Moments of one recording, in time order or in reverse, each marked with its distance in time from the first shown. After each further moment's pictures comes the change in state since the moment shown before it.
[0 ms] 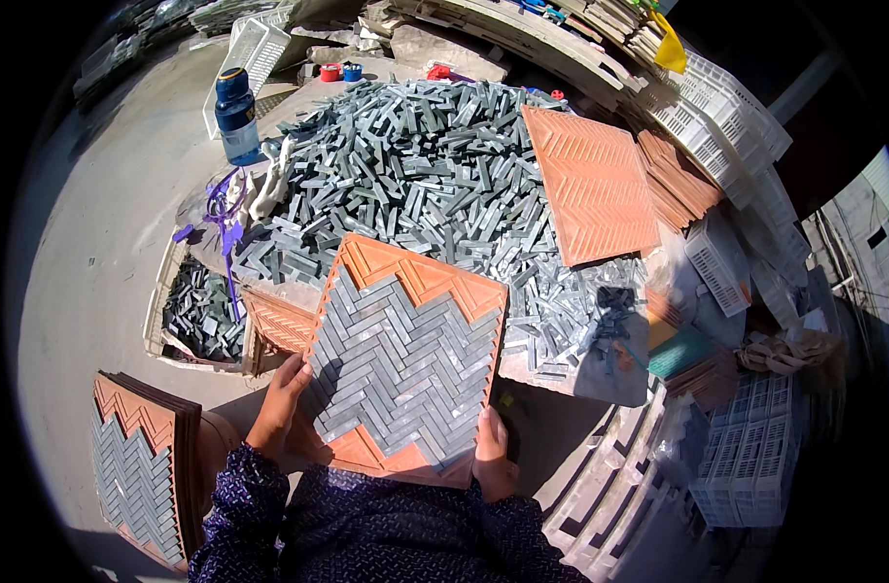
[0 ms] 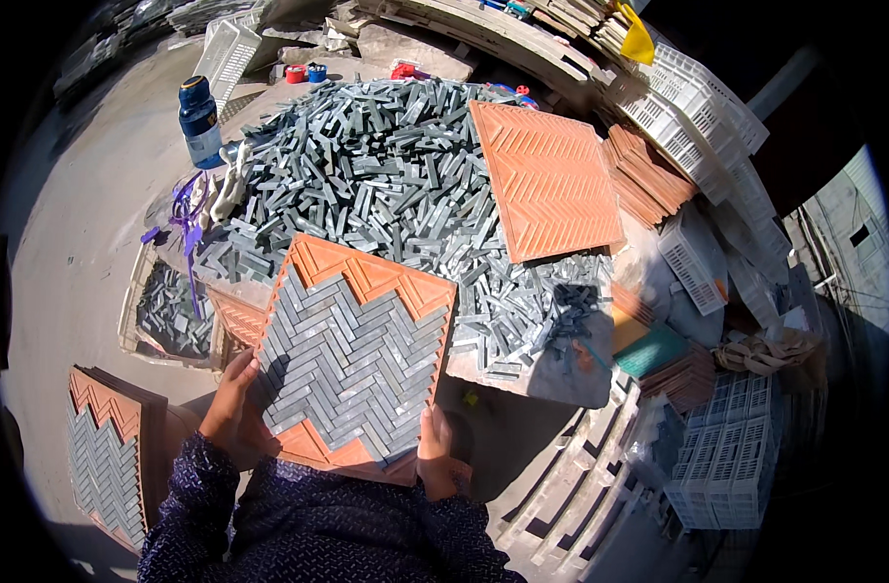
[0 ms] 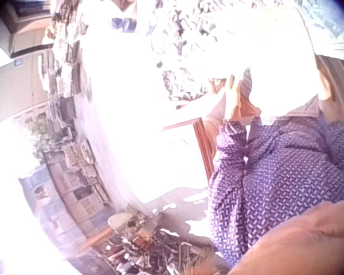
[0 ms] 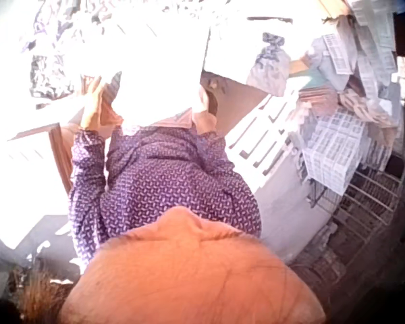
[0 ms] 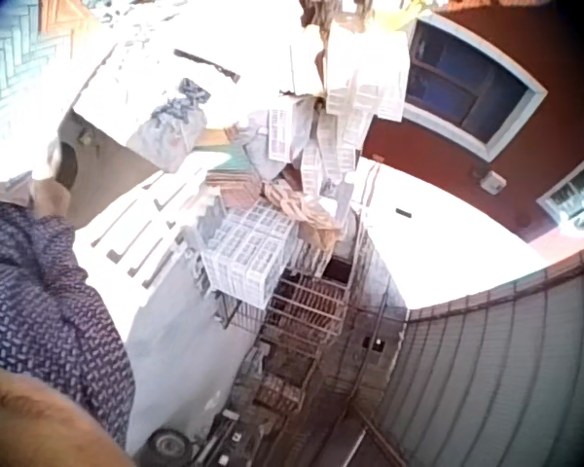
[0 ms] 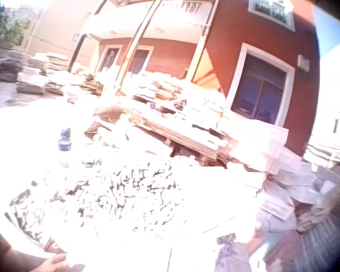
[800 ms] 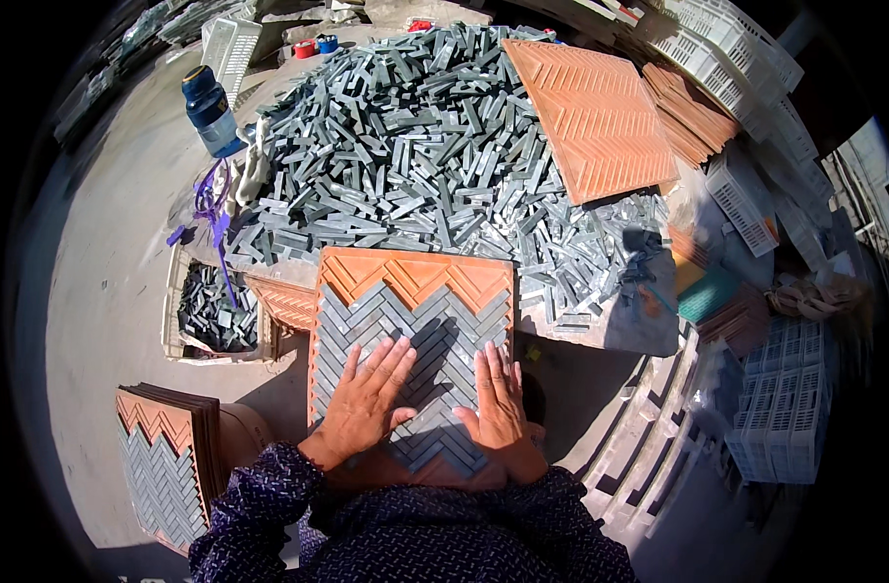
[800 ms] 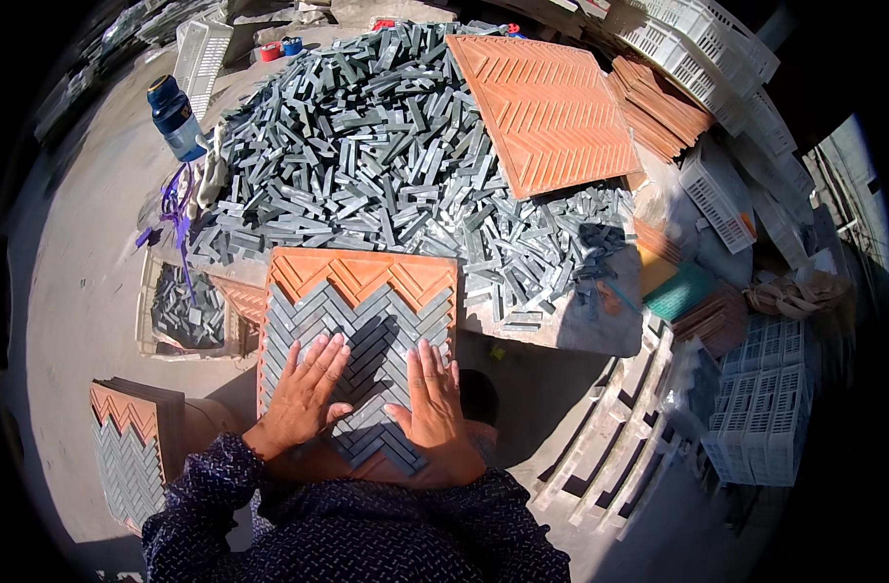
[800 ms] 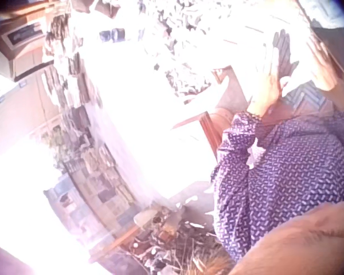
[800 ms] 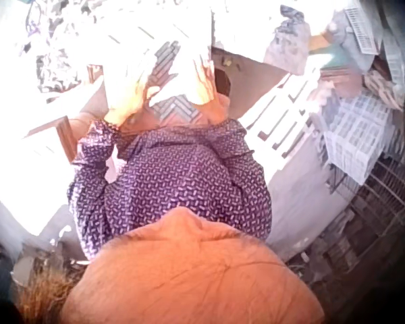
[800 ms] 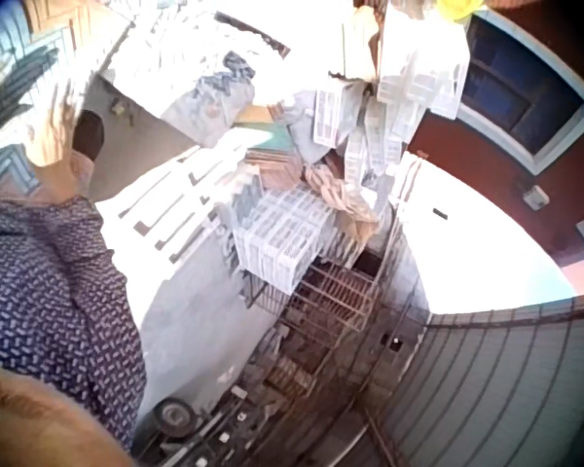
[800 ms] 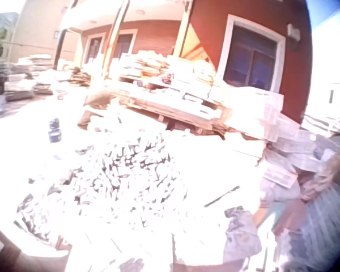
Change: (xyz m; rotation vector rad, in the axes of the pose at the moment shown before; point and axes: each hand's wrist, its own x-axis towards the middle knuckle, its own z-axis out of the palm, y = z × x) left_hand -0.020 0.020 0.097 1.505 -0.383 0.641; right_hand -0.018 -0.059 0.004 -0.997 -0.331 -0.668
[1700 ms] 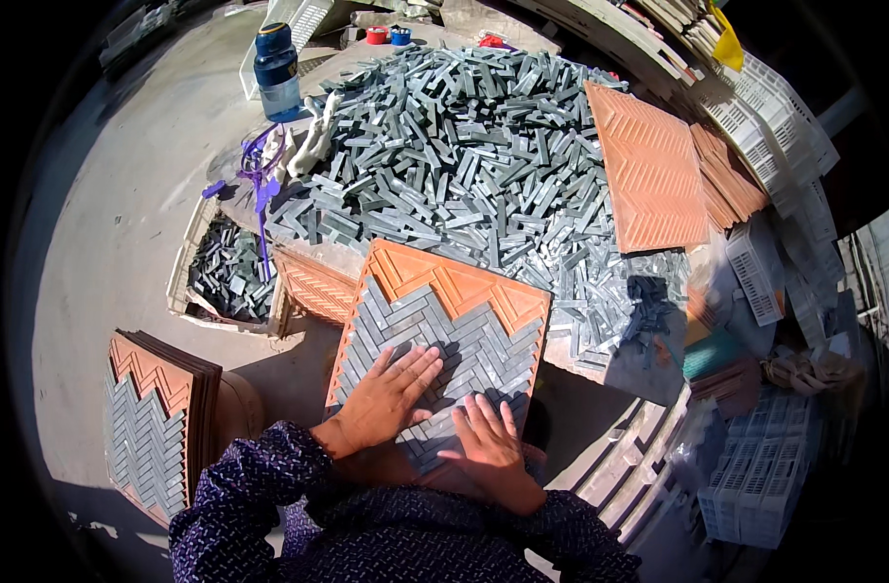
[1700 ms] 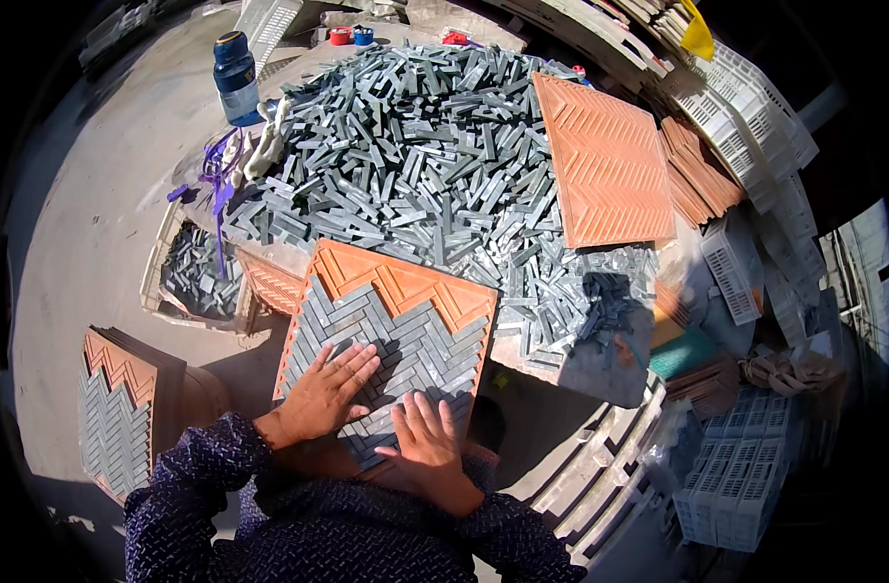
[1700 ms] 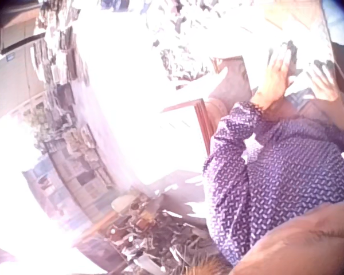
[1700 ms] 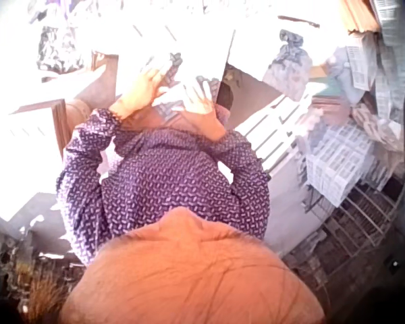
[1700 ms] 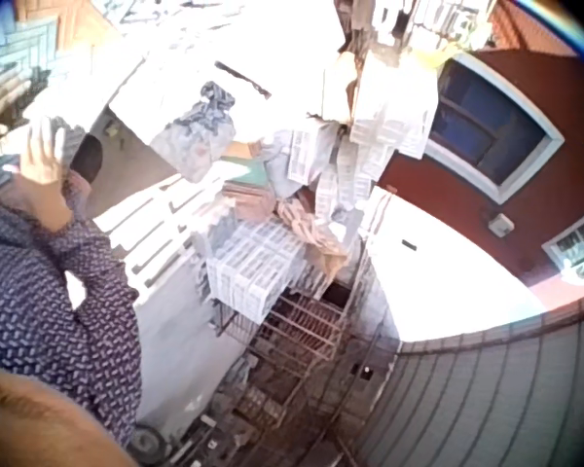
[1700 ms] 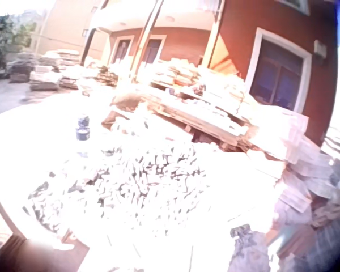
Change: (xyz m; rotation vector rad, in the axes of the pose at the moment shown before) left_hand -0.012 -0.017 0.018 -0.104 0.027 0.009; right_hand -0.012 -0.022 0.013 -0.293 -0.175 -0.335
